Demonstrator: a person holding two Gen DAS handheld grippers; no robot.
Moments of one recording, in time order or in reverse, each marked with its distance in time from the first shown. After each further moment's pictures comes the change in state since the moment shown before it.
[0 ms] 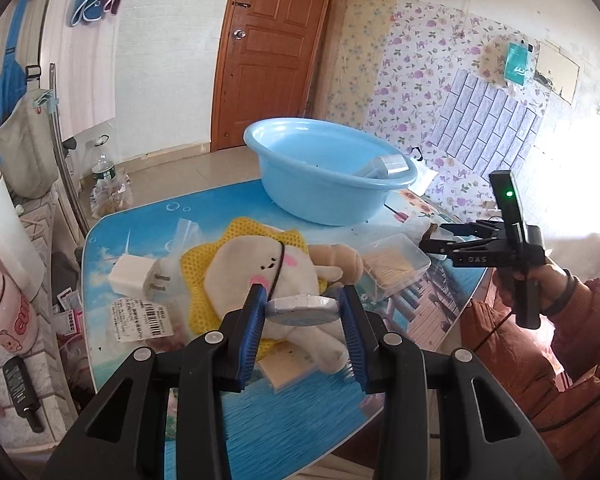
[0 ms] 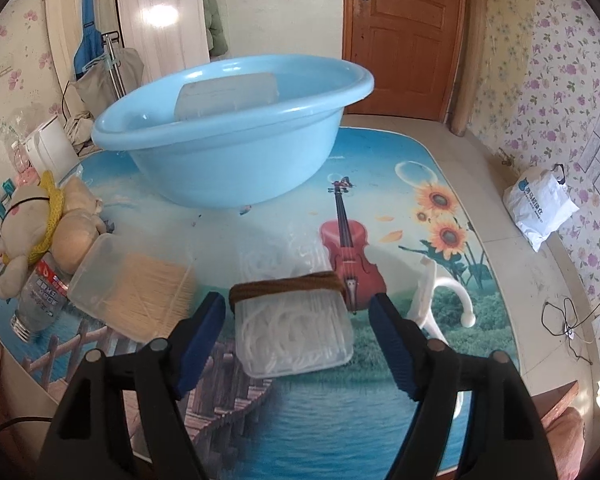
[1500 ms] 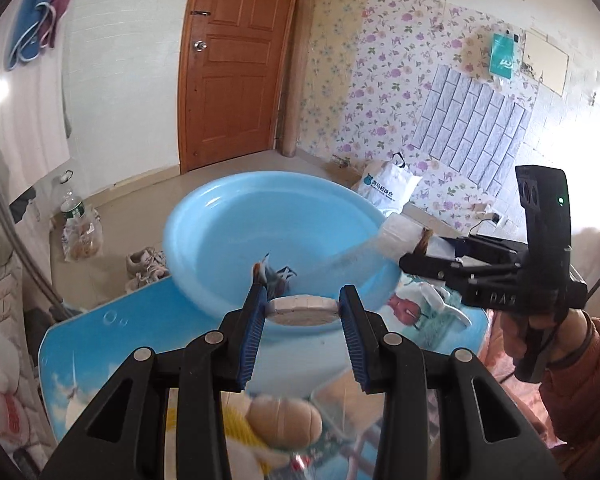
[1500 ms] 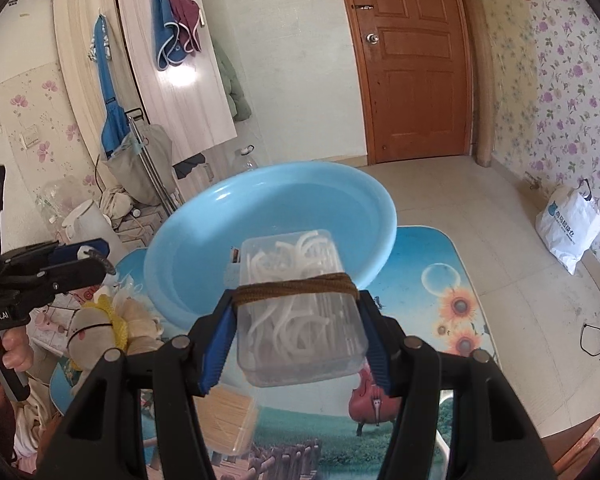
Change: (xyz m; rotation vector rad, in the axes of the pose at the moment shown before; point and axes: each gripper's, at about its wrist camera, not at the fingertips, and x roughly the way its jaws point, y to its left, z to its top) left arm 0.083 -0.047 0.119 0.092 0.000 -0.059; right arm -0.037 -0.012 0.072 0.092 -0.187 0.159
